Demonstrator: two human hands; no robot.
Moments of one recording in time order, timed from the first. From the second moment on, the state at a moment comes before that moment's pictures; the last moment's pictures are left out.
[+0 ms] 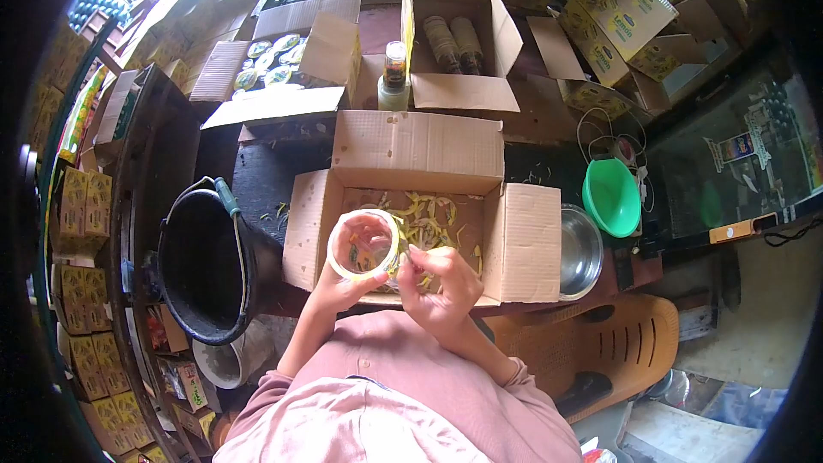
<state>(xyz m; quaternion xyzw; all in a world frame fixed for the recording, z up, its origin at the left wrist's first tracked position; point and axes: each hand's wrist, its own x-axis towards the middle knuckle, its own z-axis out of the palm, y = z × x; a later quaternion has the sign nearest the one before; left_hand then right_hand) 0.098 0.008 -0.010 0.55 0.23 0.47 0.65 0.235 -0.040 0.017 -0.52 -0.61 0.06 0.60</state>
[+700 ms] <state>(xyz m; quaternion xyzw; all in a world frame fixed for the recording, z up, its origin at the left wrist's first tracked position) 0.098 0.003 -0.017 0.48 0.19 0.44 0.74 0.245 -0.034 0.025 -0.52 -0.62 0.08 0.59</state>
